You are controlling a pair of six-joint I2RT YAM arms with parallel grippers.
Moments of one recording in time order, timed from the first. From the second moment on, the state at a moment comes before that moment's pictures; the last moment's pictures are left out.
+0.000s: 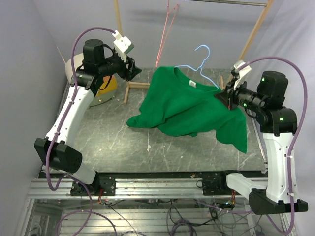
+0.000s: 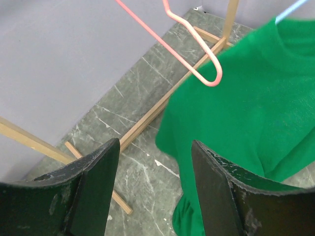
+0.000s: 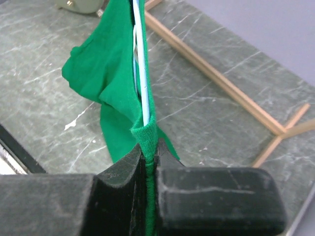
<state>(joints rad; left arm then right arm) -0.27 1.53 1.69 -0.40 0.61 0.28 0.06 1.05 1.53 -0.92 -0.61 -0.33</state>
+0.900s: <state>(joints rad) -0.26 1.54 1.65 -0.36 0.62 0.25 0.06 1.51 2.22 -1.07 -0.04 -0.08</state>
